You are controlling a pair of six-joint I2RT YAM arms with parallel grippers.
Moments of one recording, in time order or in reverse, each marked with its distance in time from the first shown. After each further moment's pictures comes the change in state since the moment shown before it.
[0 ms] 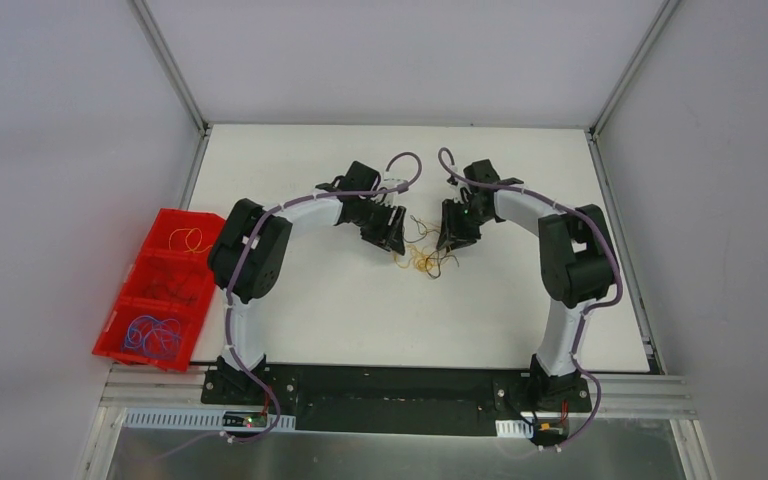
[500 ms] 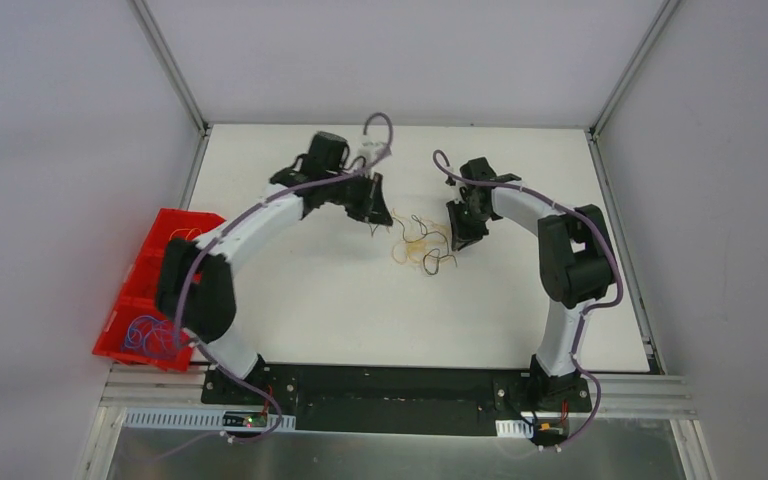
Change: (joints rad) left arm 0.039 -0.264 -0.019 -0.076 0.089 -0.019; right arm 0.021 0.009 0.051 -0.093 0.198 -0.126
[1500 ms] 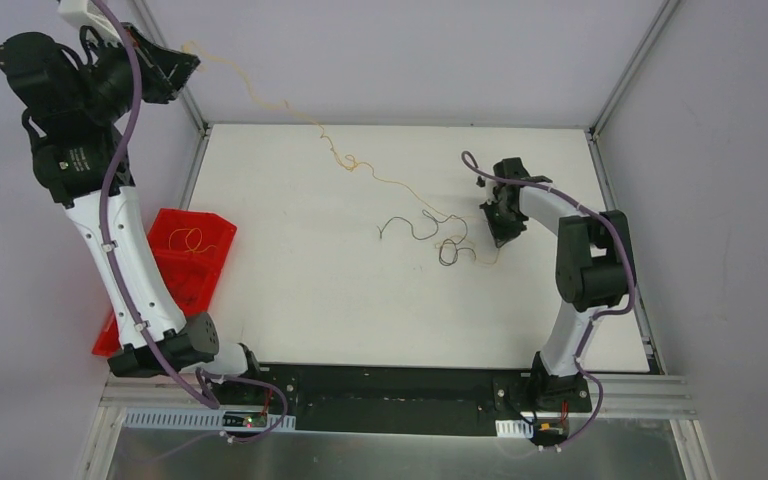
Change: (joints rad) left arm 0.834 -0.317 0.774 -0.192 0.102 -0.151; right arm -0.153 -0.055 -0.069 0.003 0.221 -0.265
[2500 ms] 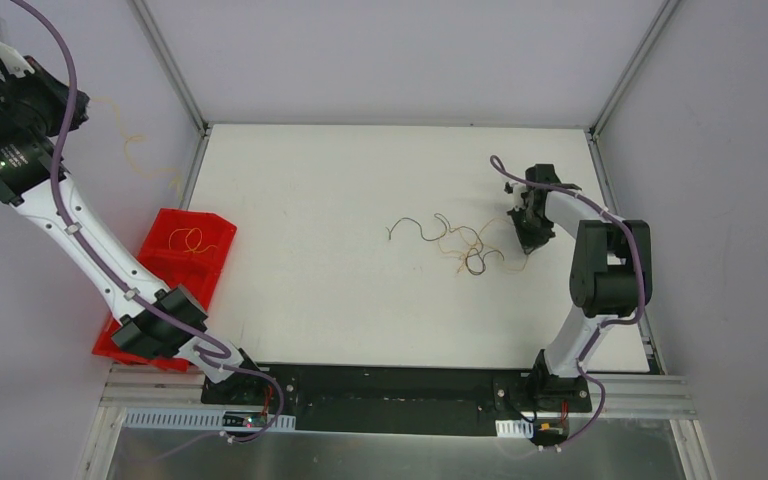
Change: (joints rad) left arm 0.438 0.160 0.134 -0.231 -0.183 0.233; right arm -0.163 -0.068 -0.091 0.011 0.042 -0.128
